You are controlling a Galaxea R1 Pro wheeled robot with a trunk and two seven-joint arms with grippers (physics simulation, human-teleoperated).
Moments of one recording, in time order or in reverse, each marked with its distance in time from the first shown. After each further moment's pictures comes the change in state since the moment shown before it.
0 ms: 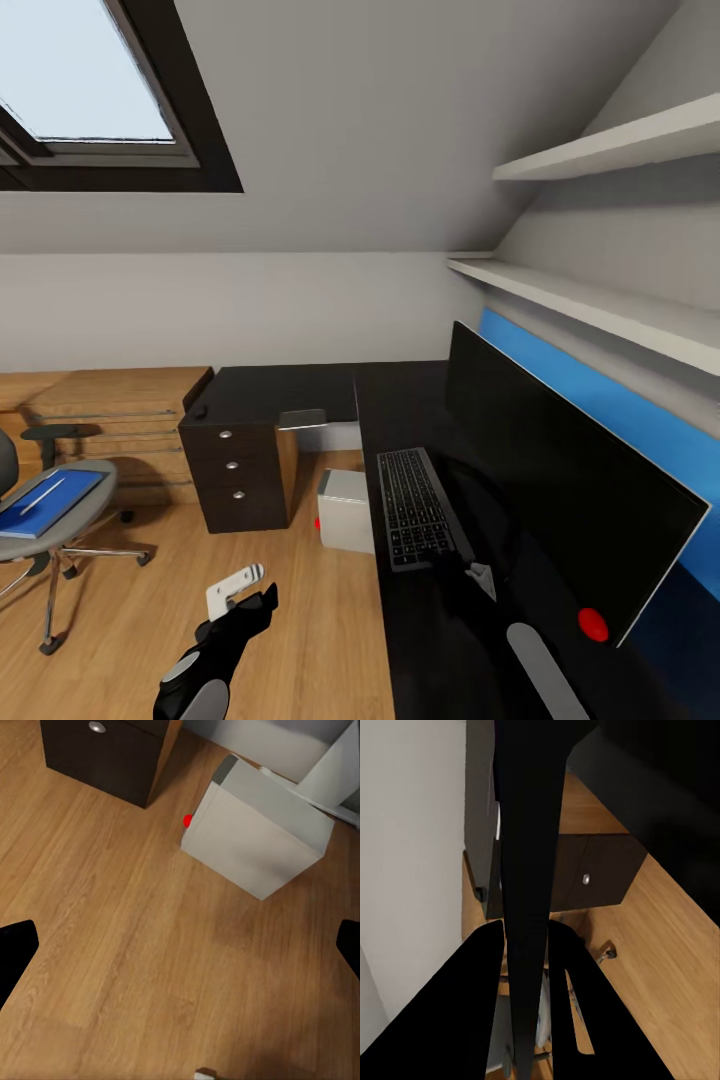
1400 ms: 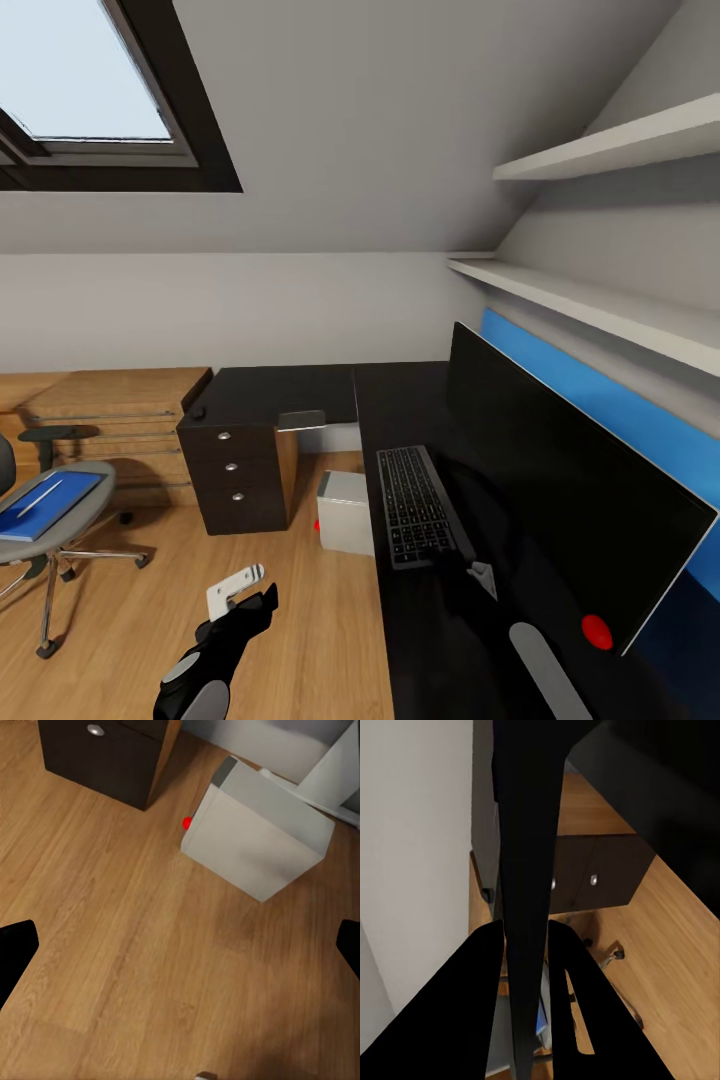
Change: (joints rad) left arm 0.000 0.002 -0.005 -0.001 -0.003 0.000 0.003; right arm 0.000 -0.004 -0.006 -0.002 -0.012 0.011 0.014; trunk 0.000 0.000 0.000
